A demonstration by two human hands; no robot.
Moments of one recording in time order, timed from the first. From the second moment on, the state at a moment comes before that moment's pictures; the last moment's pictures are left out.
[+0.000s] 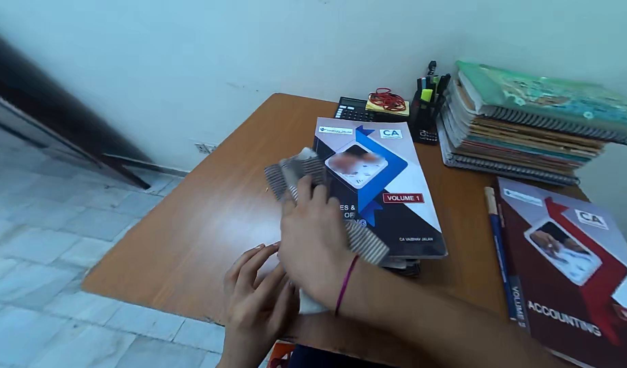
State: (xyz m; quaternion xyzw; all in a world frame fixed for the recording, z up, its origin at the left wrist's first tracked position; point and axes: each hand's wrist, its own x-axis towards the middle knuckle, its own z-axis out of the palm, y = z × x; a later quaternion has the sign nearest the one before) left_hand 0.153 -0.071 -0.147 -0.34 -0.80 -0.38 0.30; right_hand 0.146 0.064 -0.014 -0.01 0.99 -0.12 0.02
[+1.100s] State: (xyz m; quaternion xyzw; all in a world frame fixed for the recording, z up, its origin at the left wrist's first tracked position) left_hand 0.128 -0.064 -0.132 -0.38 -0.80 -0.33 0.34; right_hand 0.245 0.230 -0.041 0.21 0.93 -0.06 -0.28
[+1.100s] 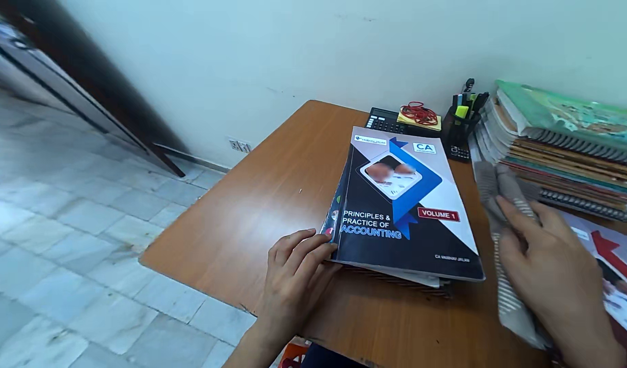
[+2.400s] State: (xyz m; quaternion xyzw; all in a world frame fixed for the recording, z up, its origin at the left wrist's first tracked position) left_hand 0.163 -0.025 -0.134 -0.46 -0.78 -0.36 0.24; right_hand 0.200 0.157 -0.063 -0.15 0.95 -0.12 -0.24
